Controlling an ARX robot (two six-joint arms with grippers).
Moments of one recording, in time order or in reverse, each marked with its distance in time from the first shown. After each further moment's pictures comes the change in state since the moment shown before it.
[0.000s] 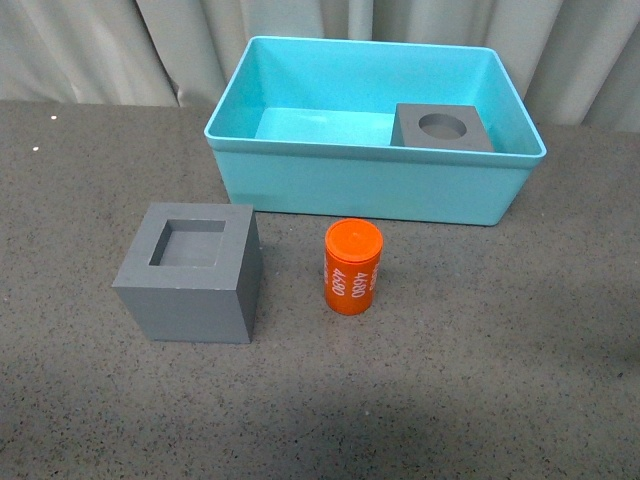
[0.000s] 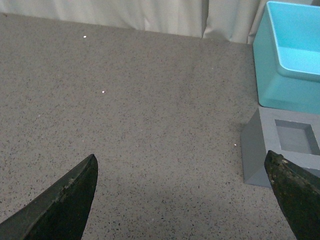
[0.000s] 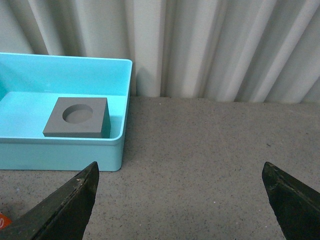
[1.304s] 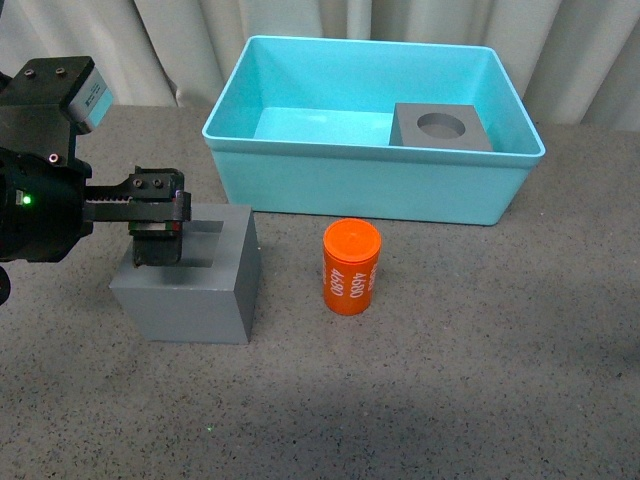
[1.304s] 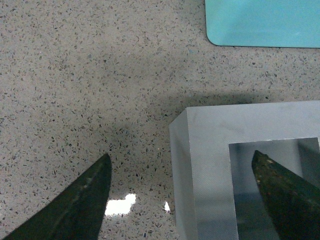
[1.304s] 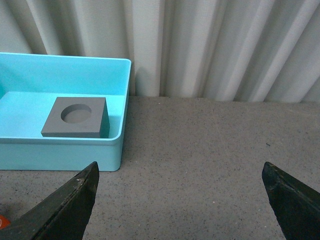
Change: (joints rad) left arm -0.196 1.419 0.551 0.407 0.134 -0.085; right arm -0.001 0.000 0.000 0.000 0.000 0.000
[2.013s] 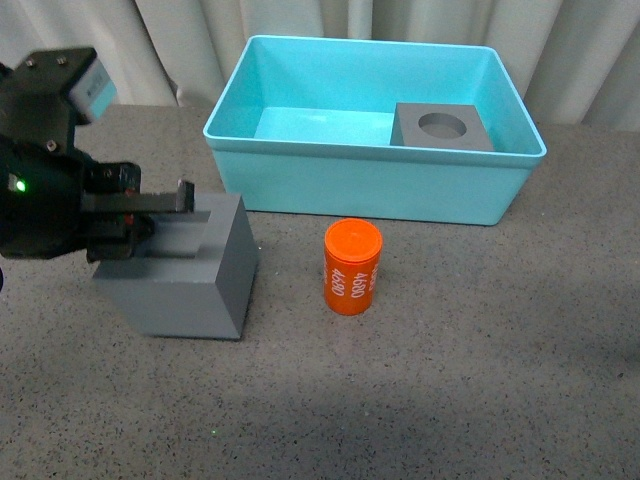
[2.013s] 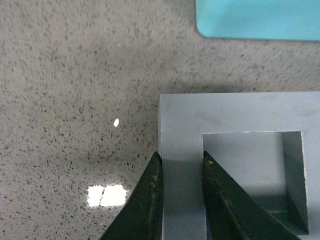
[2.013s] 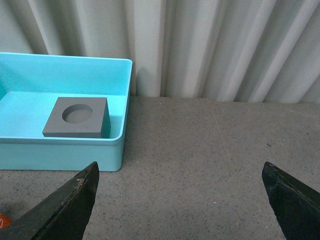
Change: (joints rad) left arm -0.019 -0.056 0.023 -0.091 0.021 -0.026; right arm 0.000 0.000 0.000 0.000 0.000 0.000
